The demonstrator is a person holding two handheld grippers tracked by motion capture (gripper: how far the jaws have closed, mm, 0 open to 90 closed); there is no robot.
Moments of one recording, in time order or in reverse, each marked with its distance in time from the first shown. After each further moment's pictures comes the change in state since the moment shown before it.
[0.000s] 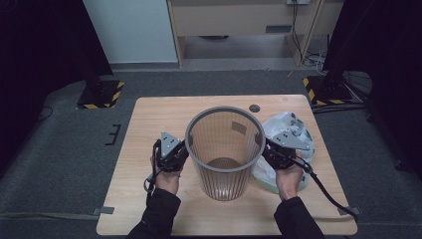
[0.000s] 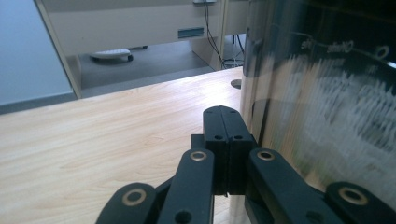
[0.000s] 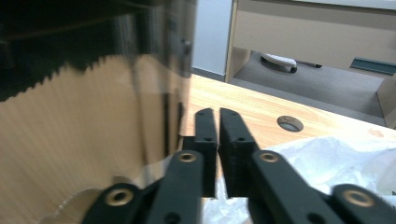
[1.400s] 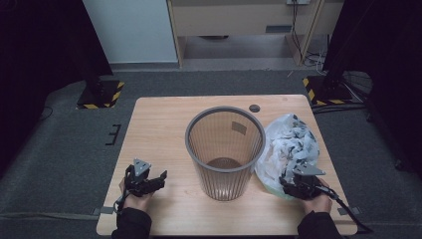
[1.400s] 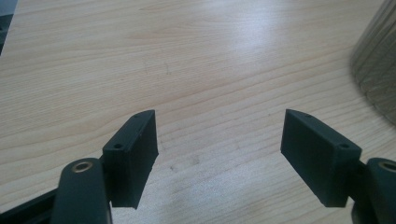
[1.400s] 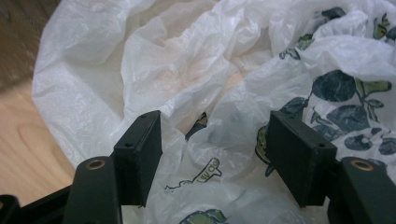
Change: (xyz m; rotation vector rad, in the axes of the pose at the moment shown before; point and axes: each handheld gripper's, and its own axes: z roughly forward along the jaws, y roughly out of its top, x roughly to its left) left arm 0.074 -0.105 -0.035 0.338 0.137 -0.038; right arm -0.059 -0.122 -0.042 0.421 -0.081 -0.063
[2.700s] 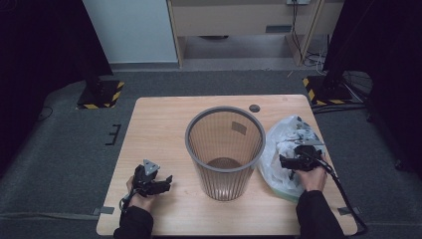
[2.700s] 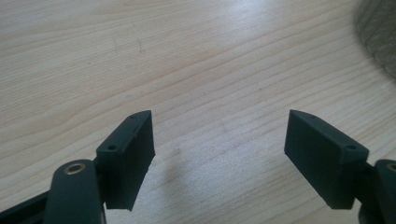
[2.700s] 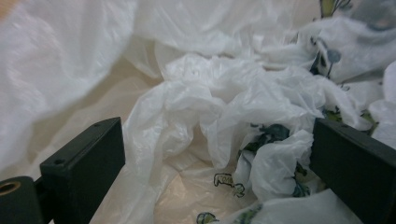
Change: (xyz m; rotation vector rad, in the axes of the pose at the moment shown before) left arm -0.011 -0.003 0.020 0.108 -0.030 0.079; right arm -0.046 0.051 0.051 0.047 -0.097 0.172
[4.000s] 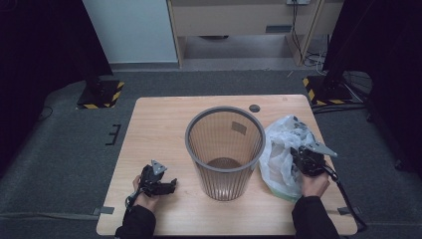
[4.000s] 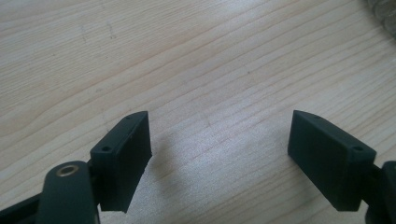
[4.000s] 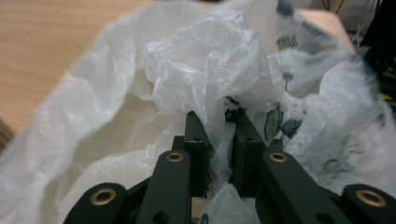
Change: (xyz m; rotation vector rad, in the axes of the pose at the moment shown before) left arm -0.009 0.000 0.015 0.069 -0.013 0.054; right arm 0.005 -0.006 -0.037 -0.269 0.001 0.086
